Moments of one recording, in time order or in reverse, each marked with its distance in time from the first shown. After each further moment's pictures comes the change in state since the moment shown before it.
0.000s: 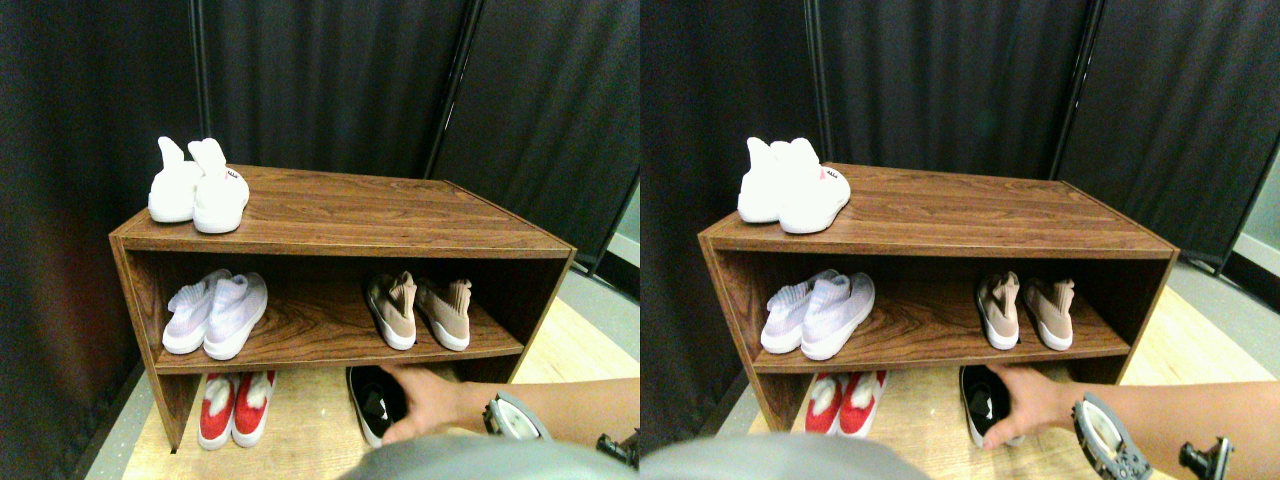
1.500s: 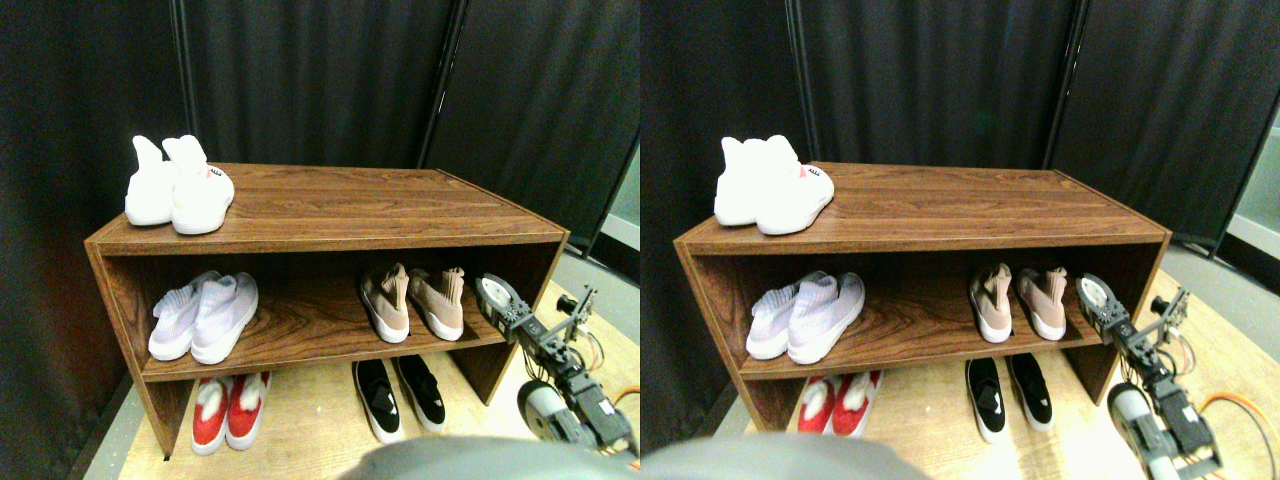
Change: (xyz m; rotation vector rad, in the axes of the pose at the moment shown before) right arm 0.088 -0.020 0.102 -0.092 -0.254 -0.114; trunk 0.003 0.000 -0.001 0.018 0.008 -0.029
